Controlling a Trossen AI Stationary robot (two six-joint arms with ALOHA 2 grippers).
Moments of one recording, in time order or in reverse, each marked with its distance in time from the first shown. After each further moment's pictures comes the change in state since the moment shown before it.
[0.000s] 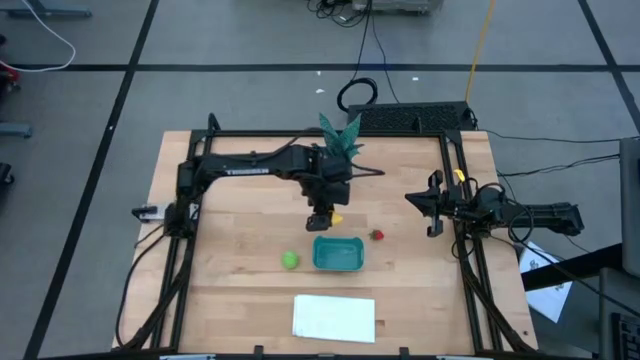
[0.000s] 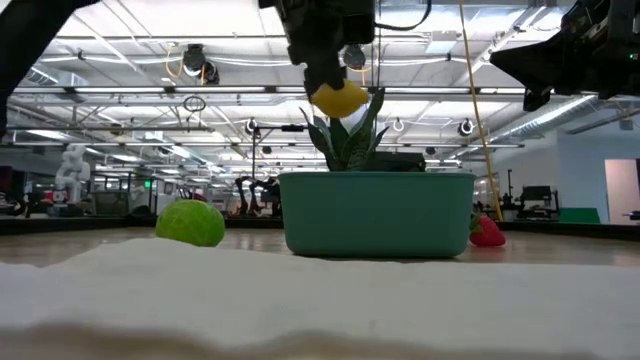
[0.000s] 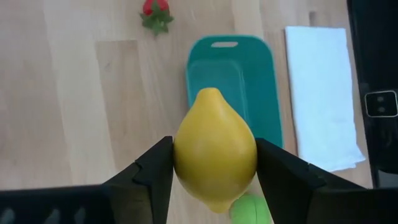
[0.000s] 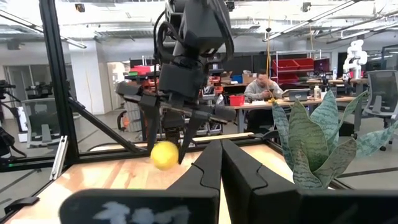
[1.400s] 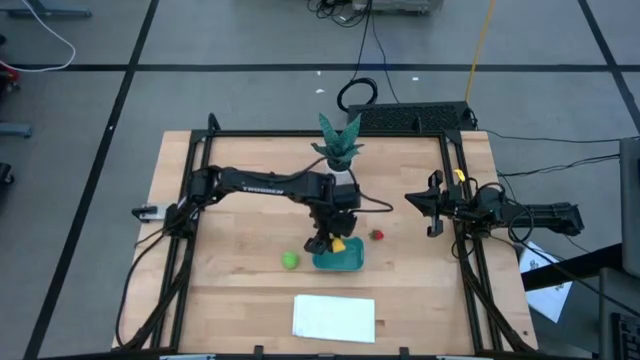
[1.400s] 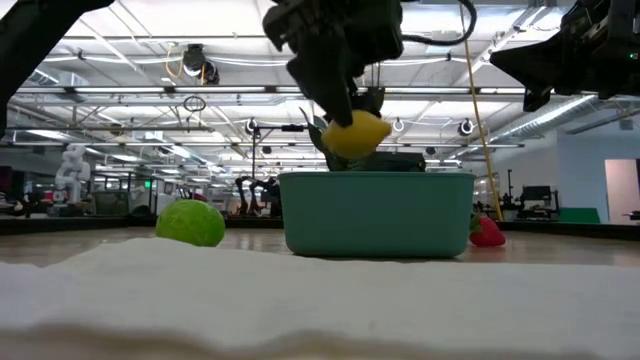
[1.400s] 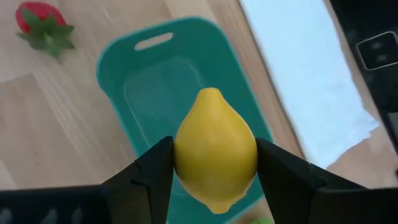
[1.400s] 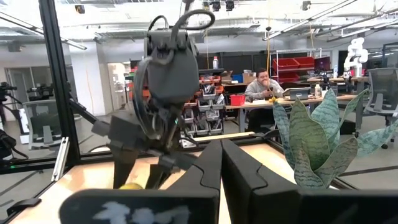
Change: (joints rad) left arm -0.097 0.085 -0.106 0.156 0.095 0.214; right arm 0.000 0.000 0.000 0.000 0.000 0.011
